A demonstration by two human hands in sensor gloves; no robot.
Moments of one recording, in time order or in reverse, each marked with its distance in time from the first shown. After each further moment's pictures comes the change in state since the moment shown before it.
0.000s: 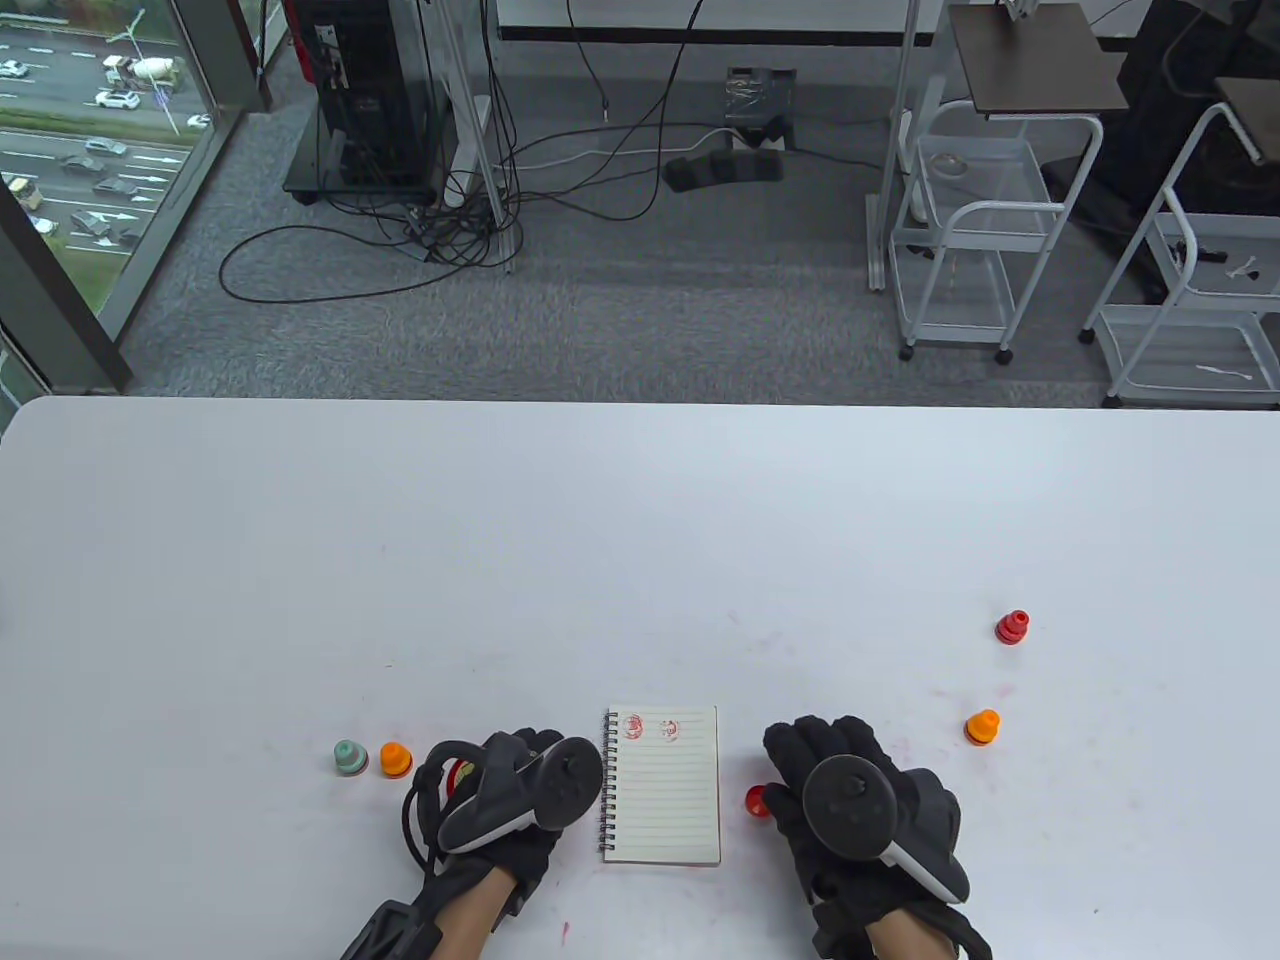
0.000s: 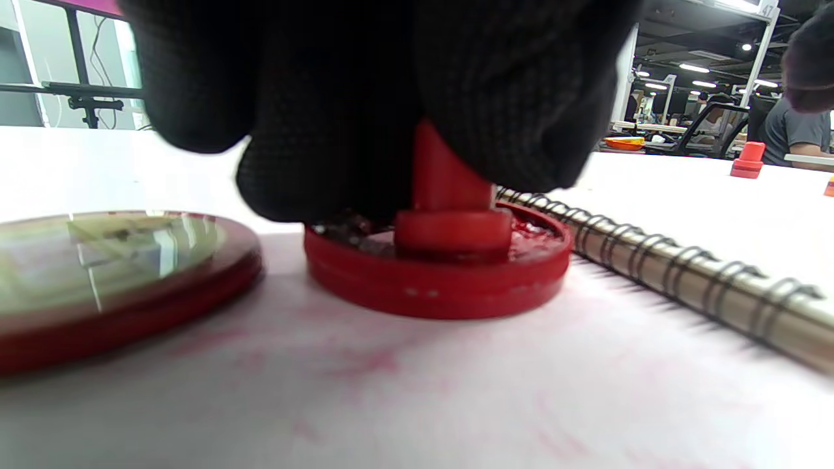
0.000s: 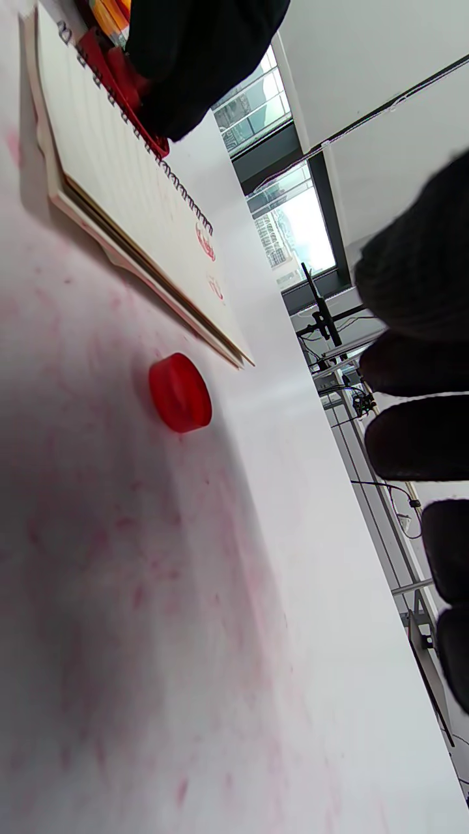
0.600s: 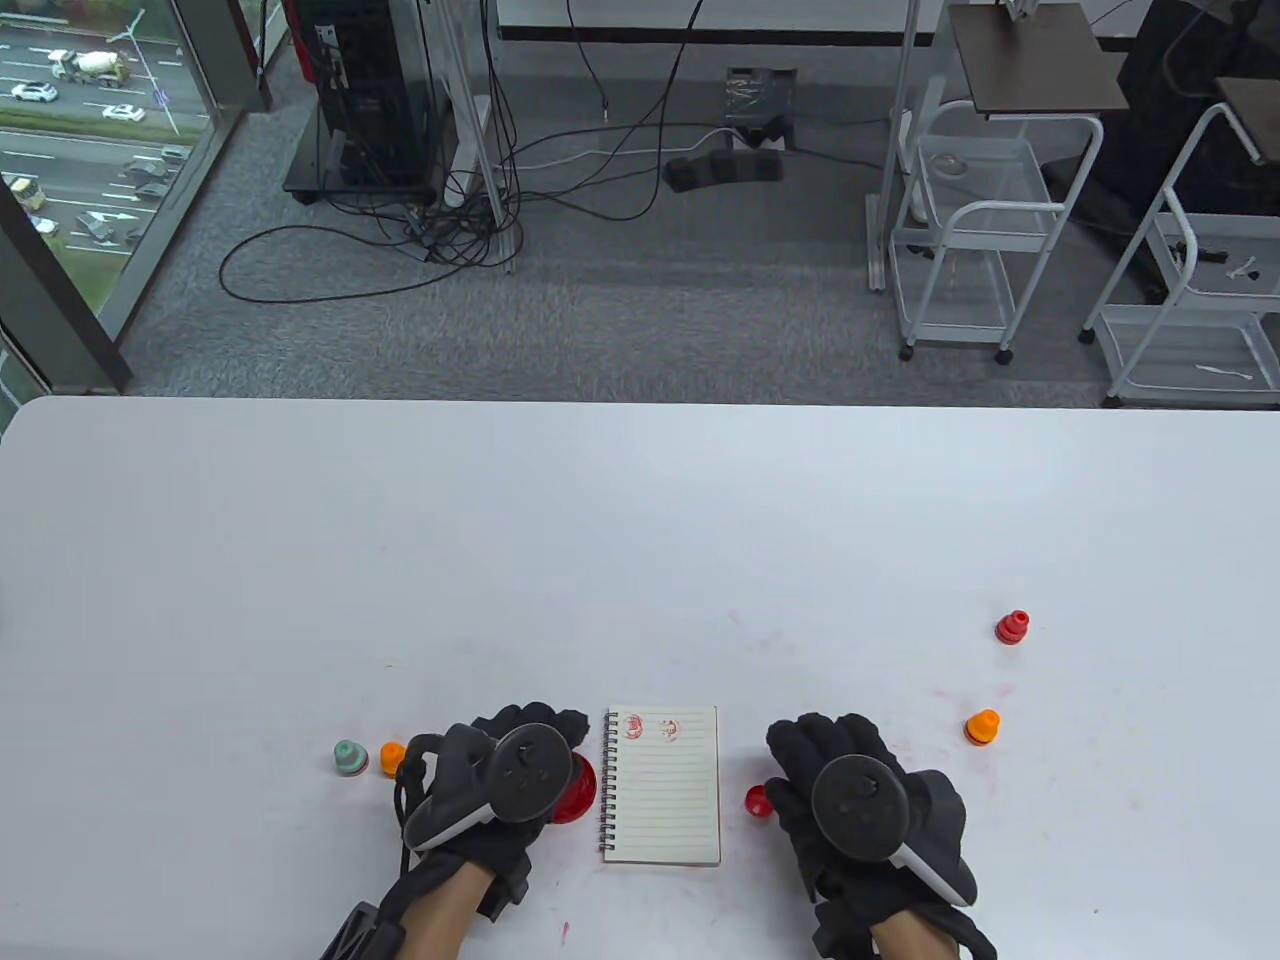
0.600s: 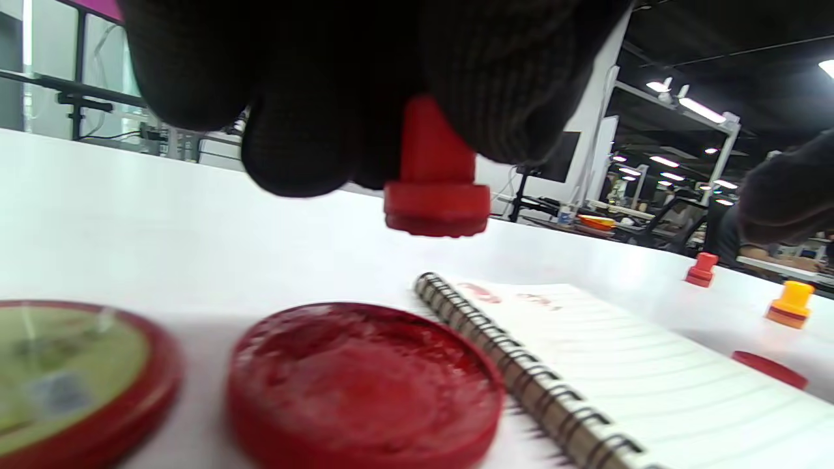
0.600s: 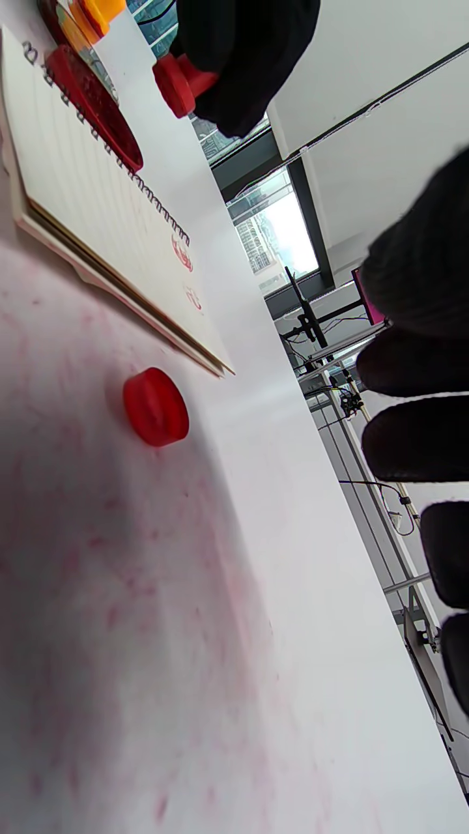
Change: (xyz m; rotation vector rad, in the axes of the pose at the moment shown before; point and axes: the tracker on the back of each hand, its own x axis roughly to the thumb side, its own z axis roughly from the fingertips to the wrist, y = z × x) left_hand -0.007 0.024 0.006 0.127 -0.036 0.163; right_hand -0.003 -0.005 0.002 -0.030 0.001 -0.045
